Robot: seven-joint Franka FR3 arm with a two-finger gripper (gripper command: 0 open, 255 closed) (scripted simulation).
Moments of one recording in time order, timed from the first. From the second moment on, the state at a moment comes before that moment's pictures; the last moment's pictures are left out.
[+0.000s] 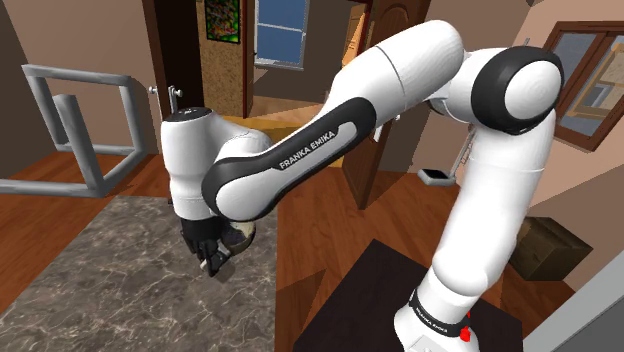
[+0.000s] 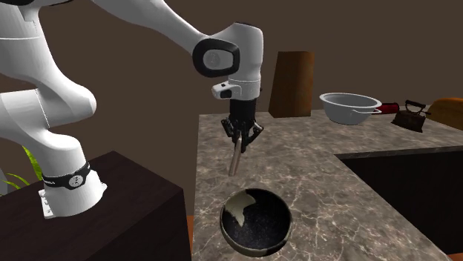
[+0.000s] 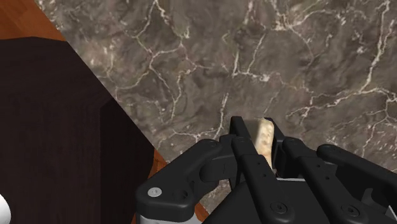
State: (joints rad) arm -0.21 0.20 0.87 -2.09 -0.16 2.17 2.23
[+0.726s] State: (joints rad) arm -0.28 0.25 0.81 -1.96 -0.19 2.10 2.09
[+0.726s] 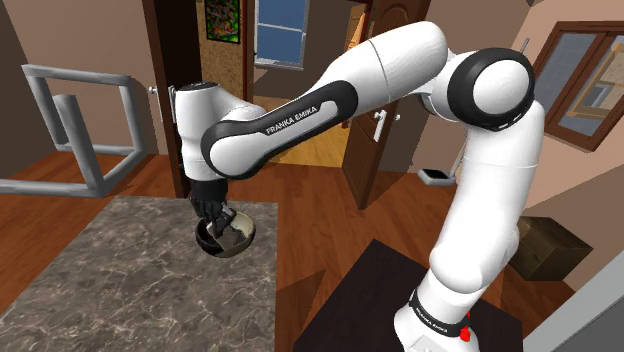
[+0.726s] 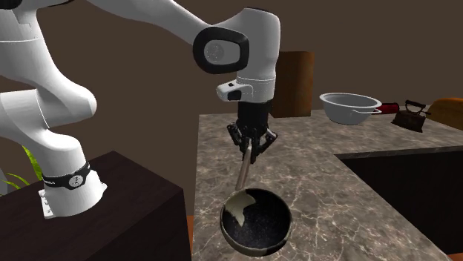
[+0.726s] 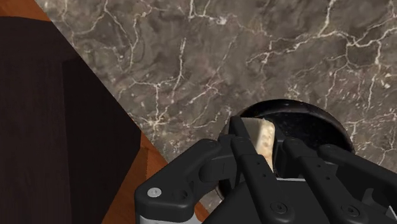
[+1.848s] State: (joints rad) arm -0.30 0.43 0.71 -1.86 -0.31 2.13 2.02
